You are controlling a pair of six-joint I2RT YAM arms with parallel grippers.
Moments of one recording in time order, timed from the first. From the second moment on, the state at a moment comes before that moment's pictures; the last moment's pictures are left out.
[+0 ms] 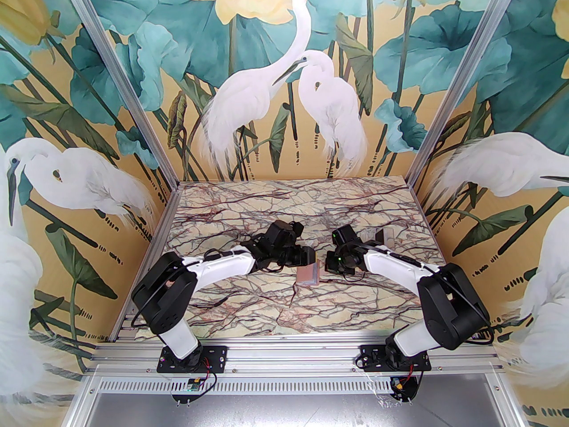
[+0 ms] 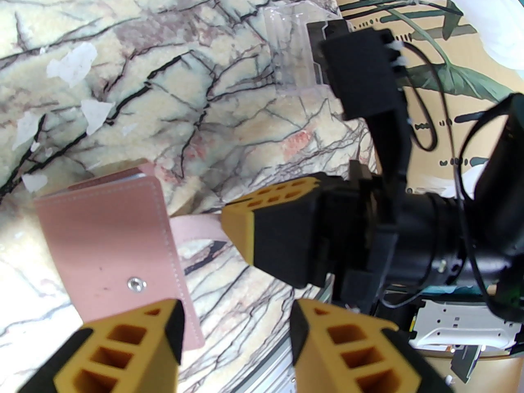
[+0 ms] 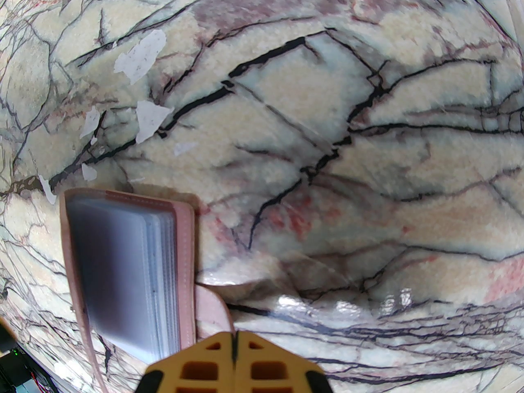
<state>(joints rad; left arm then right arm) -0.76 1.69 1.03 -0.07 0.42 -0.78 0.46 1.53 0.82 -0.47 -0.19 0.56</state>
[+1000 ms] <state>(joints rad) -0.71 1.80 0.92 -0.05 0.42 -0.78 0.46 1.53 0.83 -0.47 -0.20 0.56</state>
